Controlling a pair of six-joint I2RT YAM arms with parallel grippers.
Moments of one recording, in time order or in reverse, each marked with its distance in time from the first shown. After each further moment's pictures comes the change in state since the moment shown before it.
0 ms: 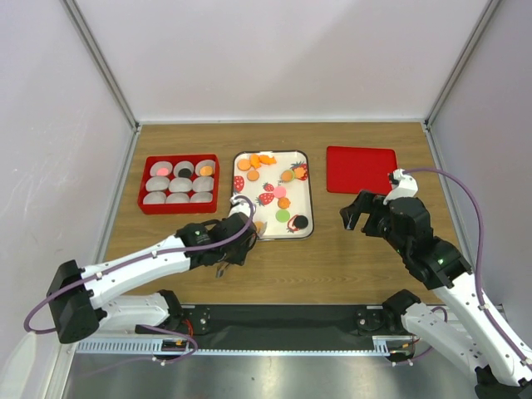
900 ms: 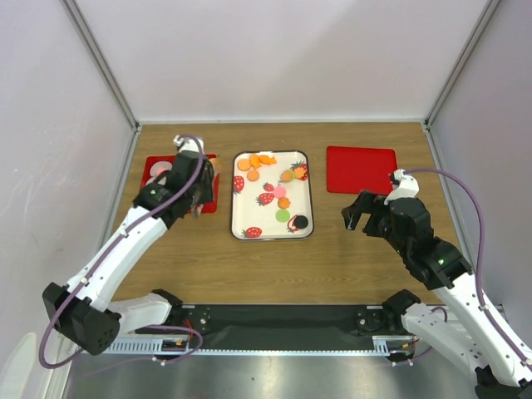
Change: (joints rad) left arm 0.478 0.022 0.321 0.009 -0.035 0.158; right arm 0.000 -0.003 0.000 -0.007 0.021 -0.008
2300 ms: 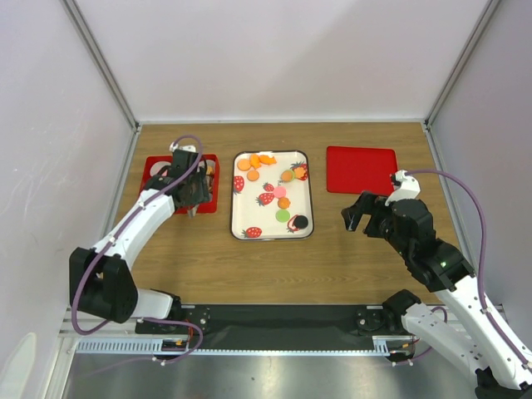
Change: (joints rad) left arm 0.248 0.205 -0.098 0.133 0.123 0.037; right arm 0.000 -0.013 0.000 -0.001 -0.017 -0.004
